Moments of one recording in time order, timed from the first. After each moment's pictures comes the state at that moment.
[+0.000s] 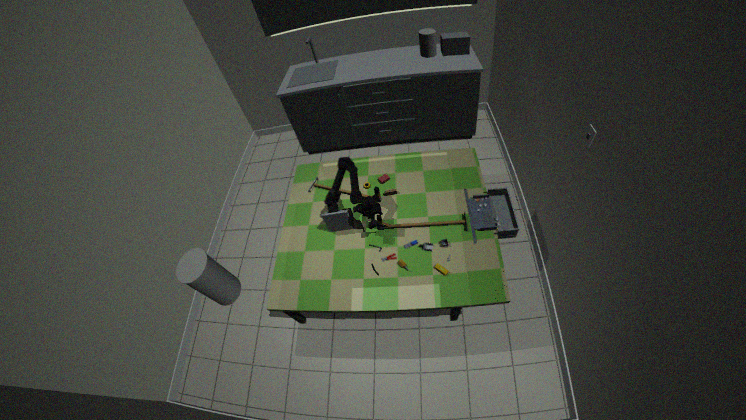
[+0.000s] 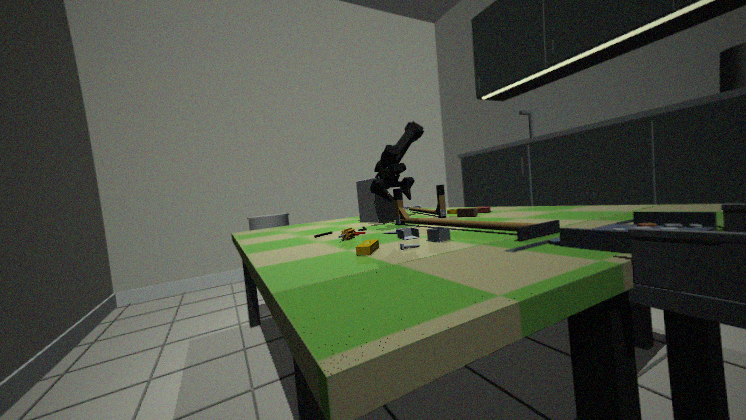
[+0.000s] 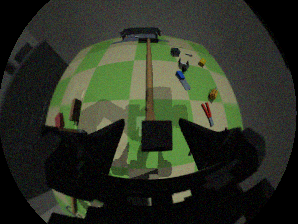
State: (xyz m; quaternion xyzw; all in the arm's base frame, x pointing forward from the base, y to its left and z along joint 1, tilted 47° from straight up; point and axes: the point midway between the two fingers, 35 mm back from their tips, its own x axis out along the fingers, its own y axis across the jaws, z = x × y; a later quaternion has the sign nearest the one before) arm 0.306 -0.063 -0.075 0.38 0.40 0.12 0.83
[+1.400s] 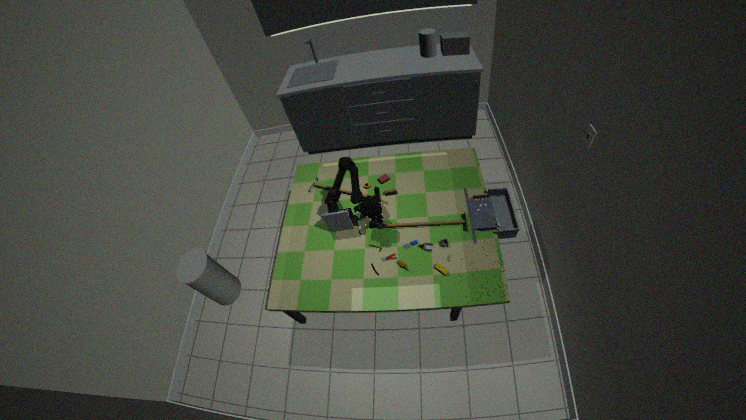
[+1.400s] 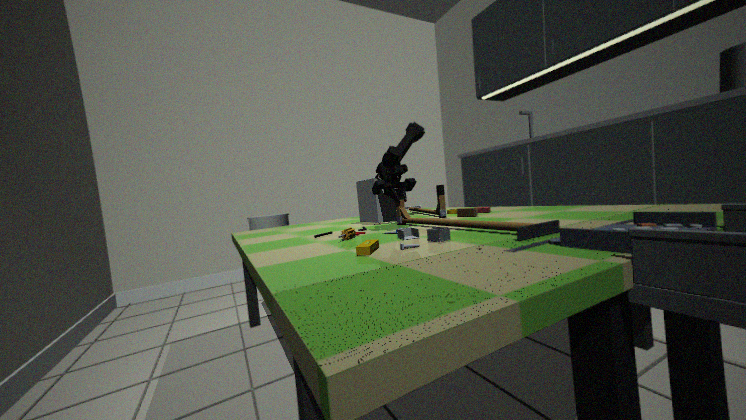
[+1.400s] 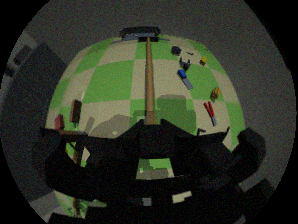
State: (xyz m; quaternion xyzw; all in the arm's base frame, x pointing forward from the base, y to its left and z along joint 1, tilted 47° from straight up) arm 0.310 -0.055 -0.075 0.38 0.40 0.12 0.82
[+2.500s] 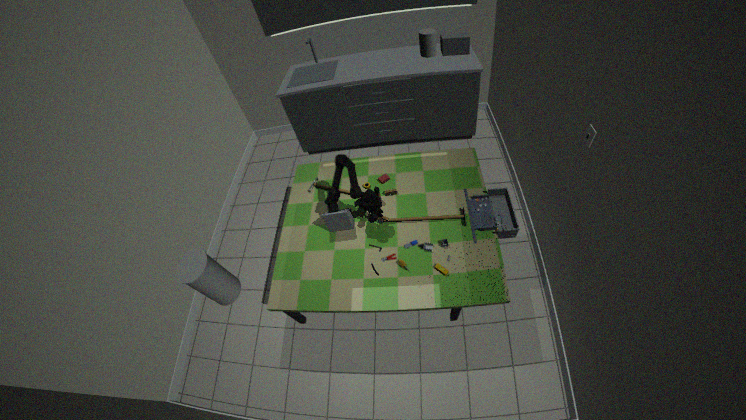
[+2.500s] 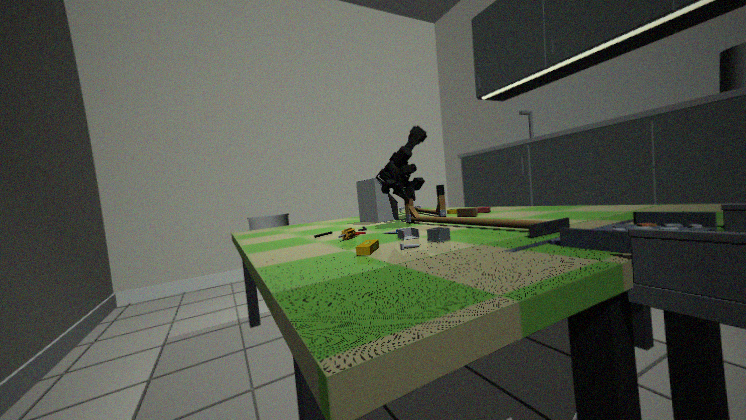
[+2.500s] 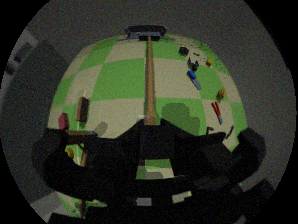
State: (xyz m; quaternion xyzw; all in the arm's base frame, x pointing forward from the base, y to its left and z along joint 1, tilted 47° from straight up) arm 0.313 -0.024 -0.042 0.38 0.41 0.12 0.82
